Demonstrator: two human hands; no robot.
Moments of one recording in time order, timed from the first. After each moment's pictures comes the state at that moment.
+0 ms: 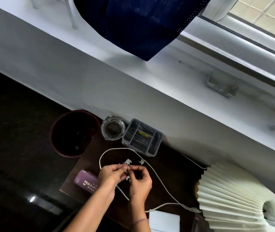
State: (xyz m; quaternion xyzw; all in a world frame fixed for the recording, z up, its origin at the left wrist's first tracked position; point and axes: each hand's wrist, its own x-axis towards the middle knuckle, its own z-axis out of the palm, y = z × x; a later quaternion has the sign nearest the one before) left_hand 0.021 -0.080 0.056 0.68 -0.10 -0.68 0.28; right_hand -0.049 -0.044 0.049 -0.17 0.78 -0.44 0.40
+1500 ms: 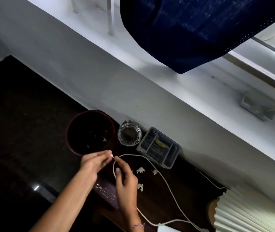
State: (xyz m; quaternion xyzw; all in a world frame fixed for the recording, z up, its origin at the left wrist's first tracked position) left_hand 0.118 -0.131 0.058 0.67 -0.03 -0.63 0.39; right_hand 0.009 -0.065 0.061 -0.47 0.62 -0.37 0.50
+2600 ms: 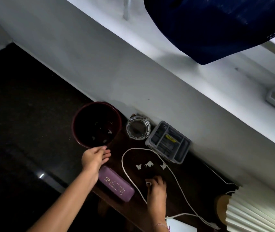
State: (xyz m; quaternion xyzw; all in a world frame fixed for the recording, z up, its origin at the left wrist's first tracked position) left_hand 0.142 -0.120 0.030 0.75 -0.08 -0.56 0.34; right_hand -0.053 -0.018 -0.022 -0.55 0.79 -0.06 0.26
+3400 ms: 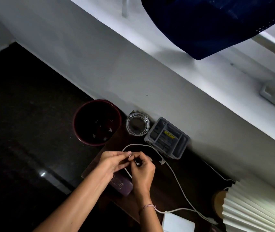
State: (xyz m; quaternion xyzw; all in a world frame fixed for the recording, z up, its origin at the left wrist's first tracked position) left_hand 0.098 -0.107 0.054 0.65 -0.03 -0.70 0.30; right_hand 0.000 -0.072 0.052 -0.44 0.71 -0.36 0.41
